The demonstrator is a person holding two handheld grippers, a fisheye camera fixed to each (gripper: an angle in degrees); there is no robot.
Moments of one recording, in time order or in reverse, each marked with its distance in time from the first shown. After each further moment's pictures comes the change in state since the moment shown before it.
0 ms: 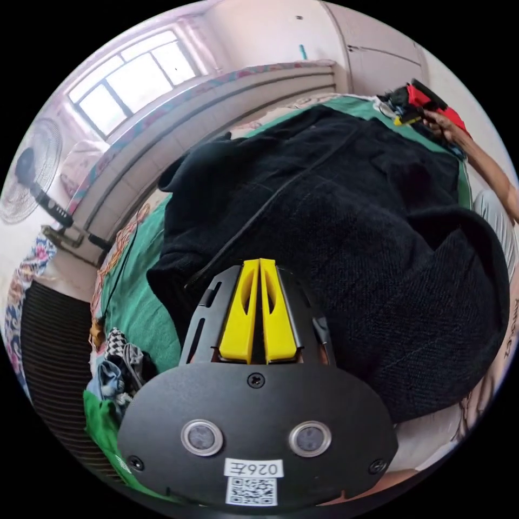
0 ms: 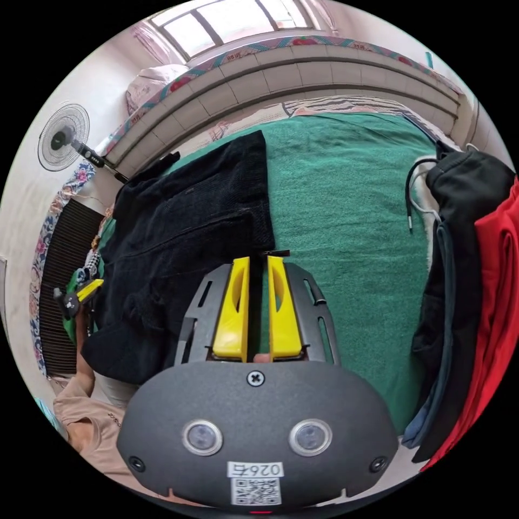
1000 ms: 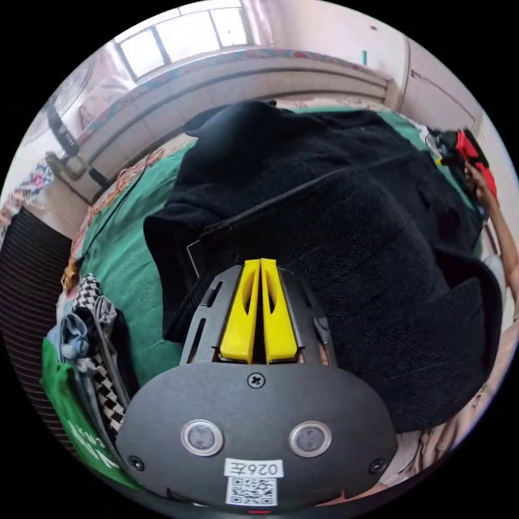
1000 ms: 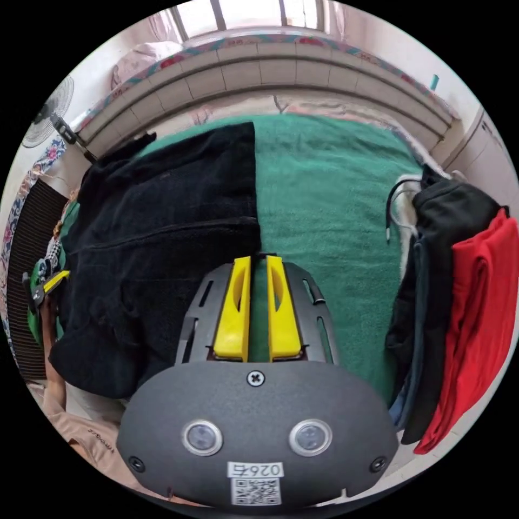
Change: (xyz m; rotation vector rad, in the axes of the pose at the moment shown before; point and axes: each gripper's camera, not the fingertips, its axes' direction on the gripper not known) left arm -0.115 0.057 -0.006 -0.022 0.100 -0.369; right arm -0.022 0.040 0.058 0.020 0.257 -0.046
